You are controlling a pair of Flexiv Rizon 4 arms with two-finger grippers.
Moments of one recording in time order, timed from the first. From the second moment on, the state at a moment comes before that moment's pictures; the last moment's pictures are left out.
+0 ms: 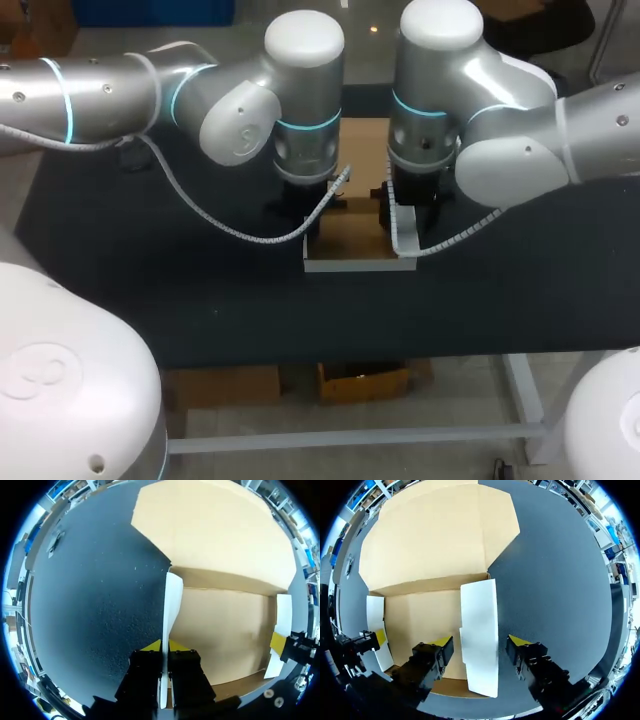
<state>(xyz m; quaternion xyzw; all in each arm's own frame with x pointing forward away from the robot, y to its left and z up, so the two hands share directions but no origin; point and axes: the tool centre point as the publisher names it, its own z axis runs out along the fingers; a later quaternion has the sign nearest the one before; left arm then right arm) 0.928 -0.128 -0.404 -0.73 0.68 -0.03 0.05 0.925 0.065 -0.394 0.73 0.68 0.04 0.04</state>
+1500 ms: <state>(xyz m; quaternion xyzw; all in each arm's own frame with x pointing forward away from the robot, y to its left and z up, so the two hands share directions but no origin) 0.929 -0.086 -0.405 -0.70 0.71 0.02 0.10 0.871 0.016 -0.306 0.47 0.82 0.31 0.04</state>
